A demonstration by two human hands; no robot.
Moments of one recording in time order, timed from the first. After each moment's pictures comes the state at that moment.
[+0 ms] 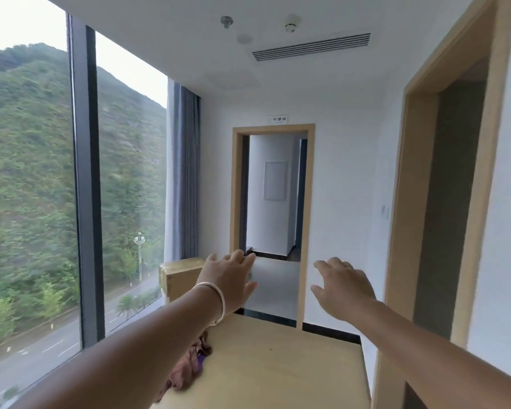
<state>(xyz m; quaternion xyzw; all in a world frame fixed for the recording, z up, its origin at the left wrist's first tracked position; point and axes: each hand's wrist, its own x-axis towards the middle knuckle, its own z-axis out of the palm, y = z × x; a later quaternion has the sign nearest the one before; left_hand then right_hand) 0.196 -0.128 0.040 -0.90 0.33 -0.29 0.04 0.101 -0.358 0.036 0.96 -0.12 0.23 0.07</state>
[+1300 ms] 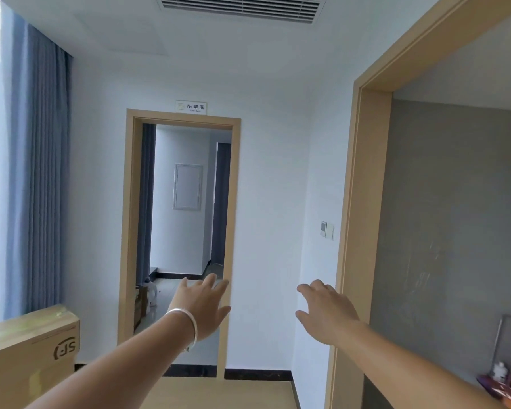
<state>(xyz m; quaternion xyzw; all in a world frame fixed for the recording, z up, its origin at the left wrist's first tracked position) 0.646 -0.430 0.008 -0.87 0.43 -0.23 0.01 0.462 -0.627 0.021 0.95 -0.26 0.15 0.07</state>
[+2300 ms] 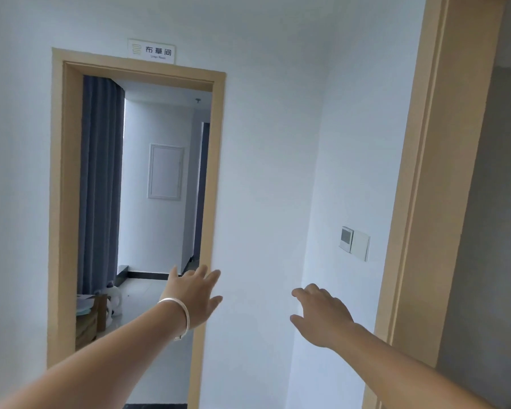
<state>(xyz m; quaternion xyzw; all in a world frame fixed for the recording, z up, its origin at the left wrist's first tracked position) 0.996 -0.774 -0.002 -0.88 0.43 -0.20 0.01 0.799 -0.964 -0.001 0.95 -0.28 0.11 0.06</state>
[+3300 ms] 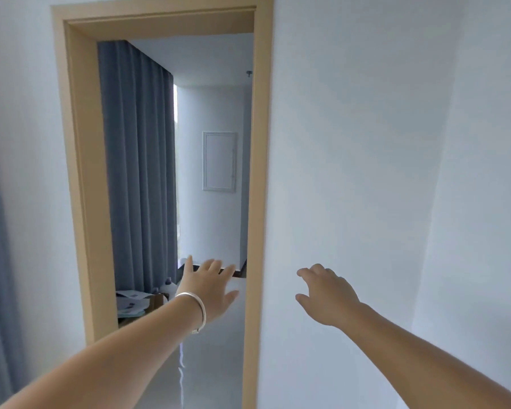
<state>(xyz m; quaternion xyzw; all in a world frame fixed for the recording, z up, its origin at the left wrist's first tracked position) 1.358 -0.978 -0.020 -0.92 0.34 -0.21 0.05 1.232 -1.204 -0.015 0.98 -0.15 0.14 0.01</state>
